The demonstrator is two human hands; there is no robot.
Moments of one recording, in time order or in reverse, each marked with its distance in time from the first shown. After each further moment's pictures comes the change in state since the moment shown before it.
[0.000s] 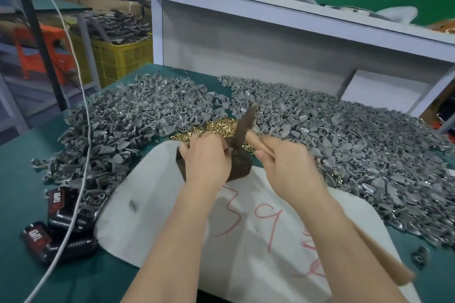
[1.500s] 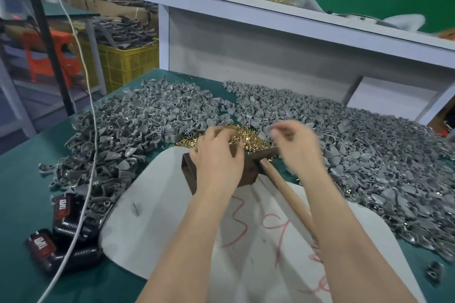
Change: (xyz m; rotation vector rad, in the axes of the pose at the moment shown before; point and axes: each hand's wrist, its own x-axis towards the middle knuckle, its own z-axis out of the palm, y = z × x) left_hand 0.000 0.006 0.000 -0.284 0.141 0.007; right_hand 0.053 0.027 0.025 0.434 0.027 0.226
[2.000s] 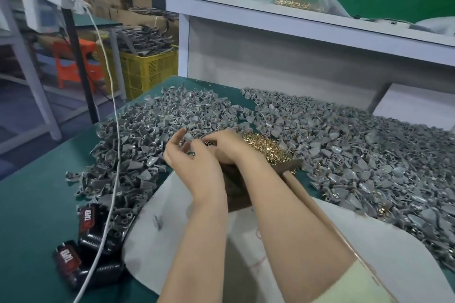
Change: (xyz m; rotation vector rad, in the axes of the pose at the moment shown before) left_hand 0.019 -0.020 -0.025 -0.990 0.583 -0.515; right_hand 0.042 -0.071 0.134 -0.520 -0.676 -0.114
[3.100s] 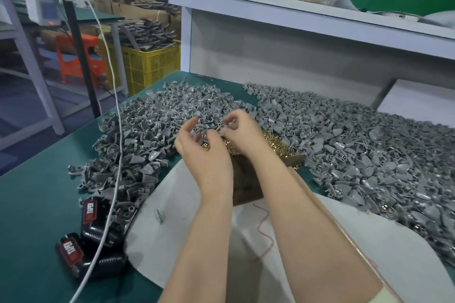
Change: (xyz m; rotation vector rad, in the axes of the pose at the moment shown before) left_hand -0.004 -0.004 0.004 0.117 -0.125 0.138; right_hand -0.017 0.013 -0.009 0.520 0.331 0.034
